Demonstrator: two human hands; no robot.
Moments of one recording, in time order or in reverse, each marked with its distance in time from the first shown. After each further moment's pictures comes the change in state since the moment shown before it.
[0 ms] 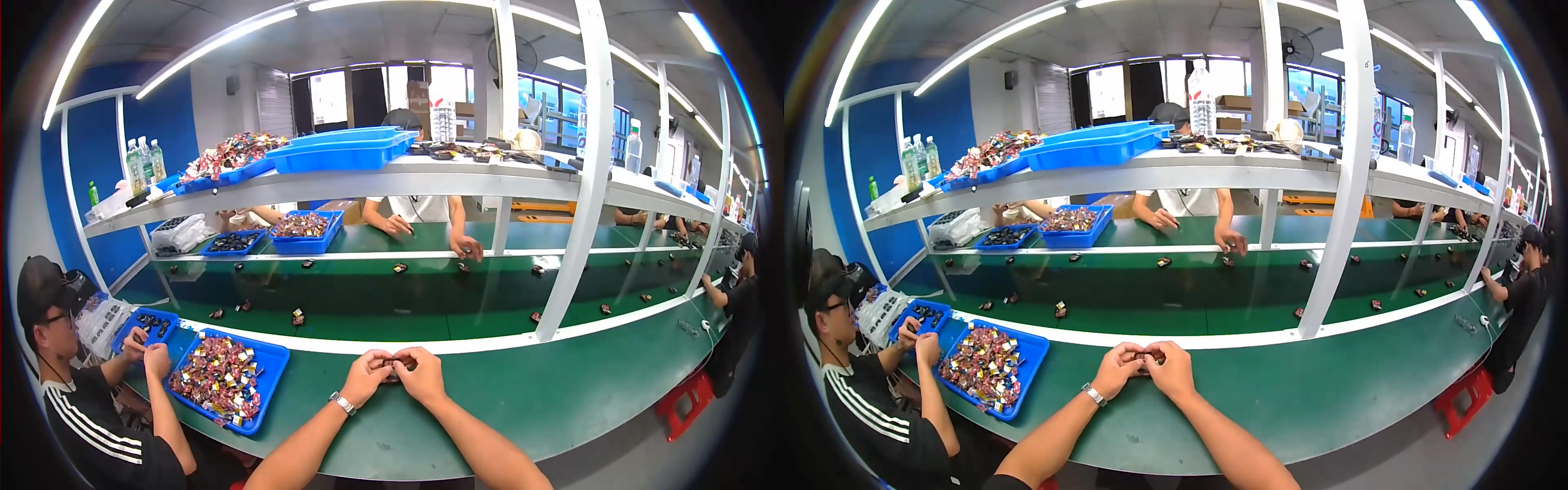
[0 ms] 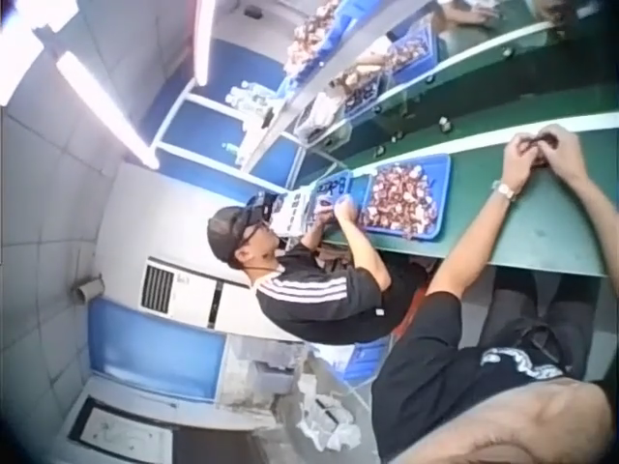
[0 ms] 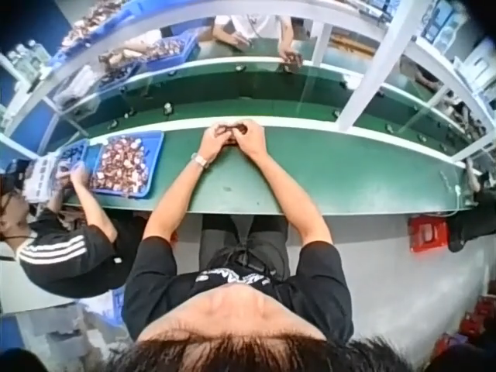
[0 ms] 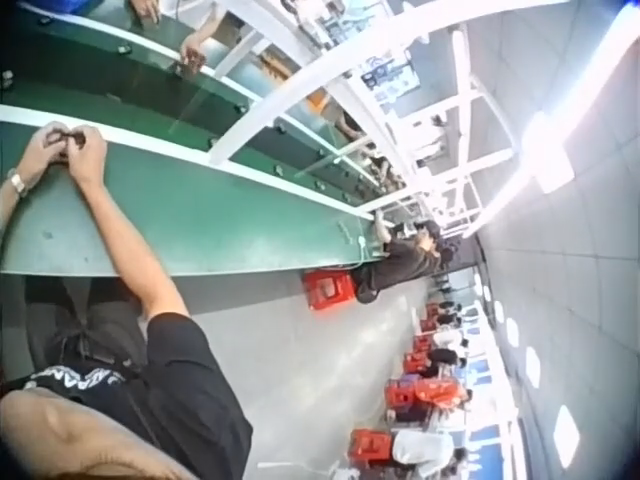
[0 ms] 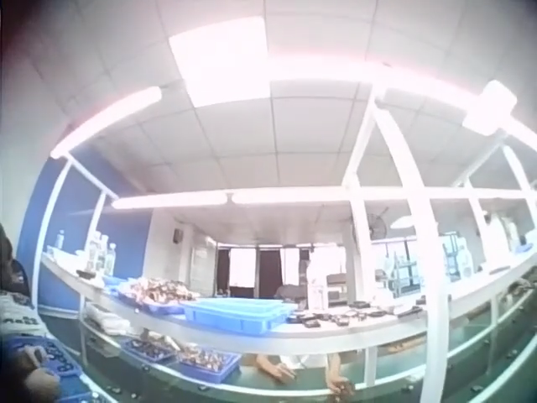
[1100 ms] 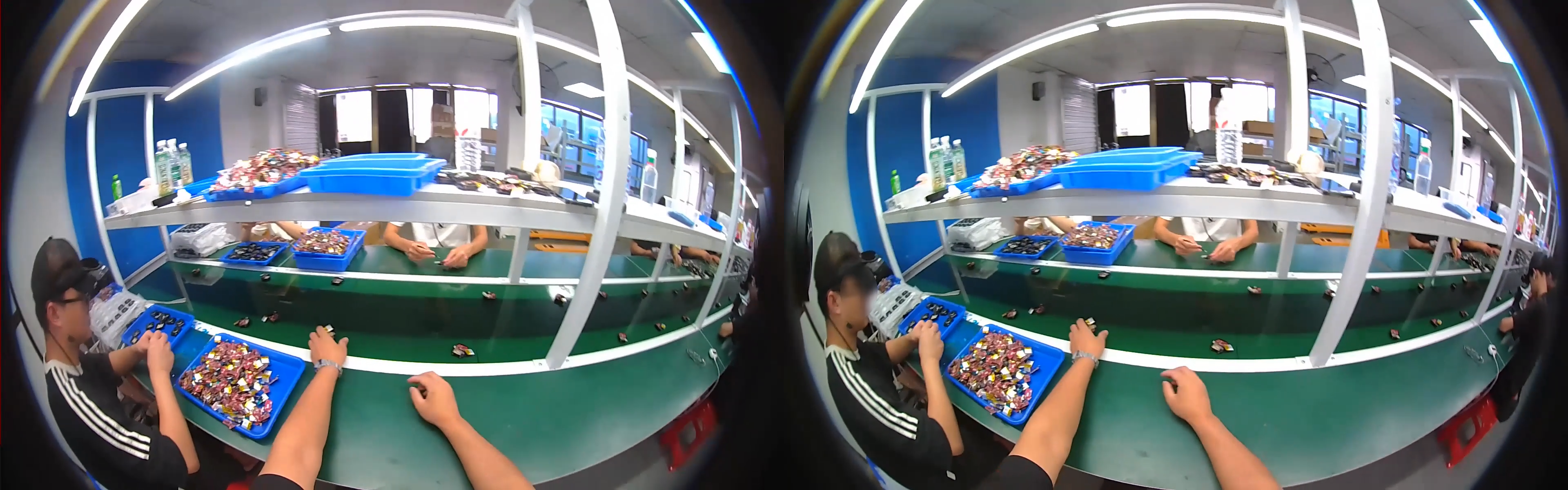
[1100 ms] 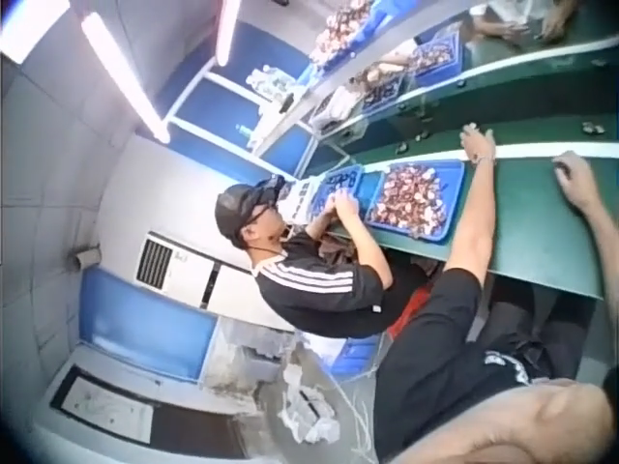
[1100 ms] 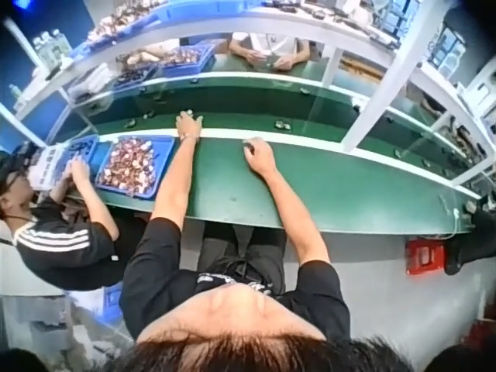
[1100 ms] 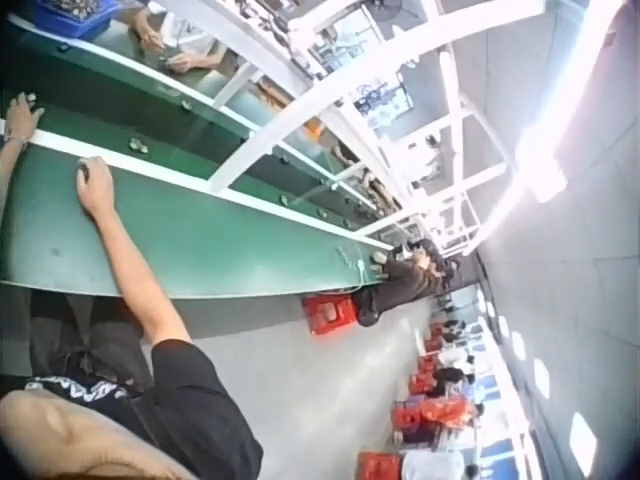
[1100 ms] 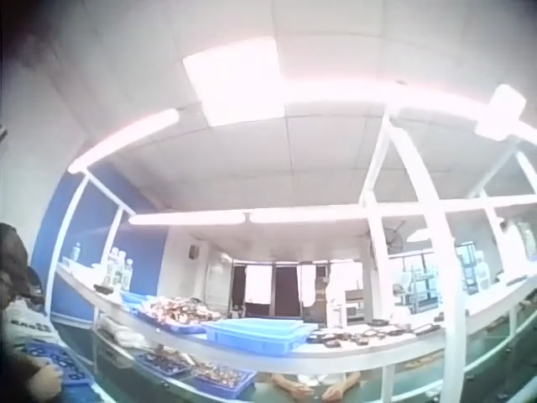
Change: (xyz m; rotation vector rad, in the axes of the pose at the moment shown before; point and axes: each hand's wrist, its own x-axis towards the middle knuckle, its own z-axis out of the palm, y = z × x) left_hand 0.078 0.010 -0.122 1.271 0.959 -0.077; right_hand -0.010 0.018 -0.007 -0.172 -0.074 -0.041
